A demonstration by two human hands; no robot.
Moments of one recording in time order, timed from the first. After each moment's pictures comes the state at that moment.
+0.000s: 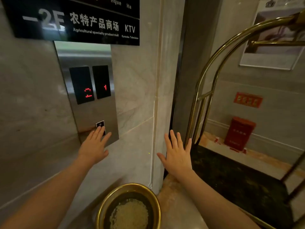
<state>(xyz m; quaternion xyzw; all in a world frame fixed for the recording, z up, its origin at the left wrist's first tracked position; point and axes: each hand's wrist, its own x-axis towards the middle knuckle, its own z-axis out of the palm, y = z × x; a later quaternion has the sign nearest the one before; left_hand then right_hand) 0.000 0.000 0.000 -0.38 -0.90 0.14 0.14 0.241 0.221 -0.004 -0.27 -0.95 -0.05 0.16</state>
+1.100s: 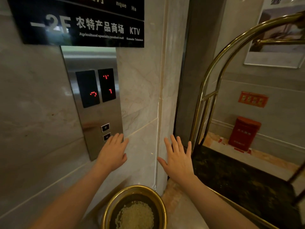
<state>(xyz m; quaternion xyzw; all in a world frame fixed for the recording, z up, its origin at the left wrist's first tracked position) 0.036 0.026 0.001 -0.46 -0.87 0.03 0.16 0.230 0.208 -0.008 -0.24 -0.95 -0.04 0.20</state>
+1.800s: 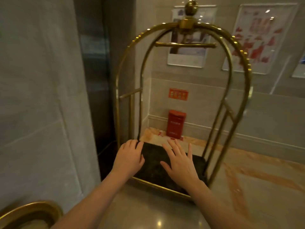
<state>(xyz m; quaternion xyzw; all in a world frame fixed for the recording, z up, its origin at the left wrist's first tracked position) 0.433 0.356 0.003 -0.61 -0.75 -0.17 0.19 0.622 0.448 -0.002 -0.34 -0.91 -0.07 0.21</state>
